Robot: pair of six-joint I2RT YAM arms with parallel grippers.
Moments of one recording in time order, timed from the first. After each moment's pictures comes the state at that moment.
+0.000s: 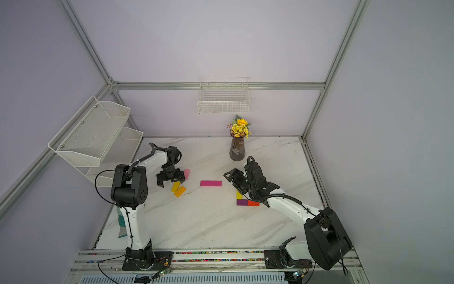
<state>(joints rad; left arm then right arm) -0.13 2.08 1.56 -1.10 -0.12 -0.47 0.52 1.35 0.78 0.01 -0.30 1.18</state>
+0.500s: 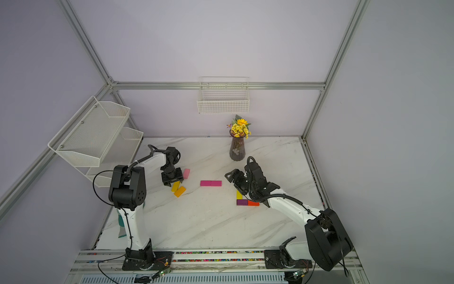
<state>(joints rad) -0.12 2.05 1.48 -1.00 -0.02 -0.50 0.52 1.35 0.78 -0.02 -0.28 1.18</state>
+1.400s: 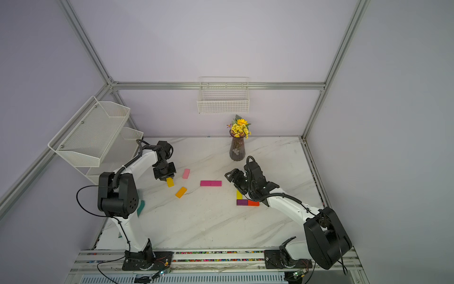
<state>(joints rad) -0.10 1.88 1.52 -1.08 -0.05 -0.51 0.52 1.36 0.79 -0.02 -0.27 1.17</state>
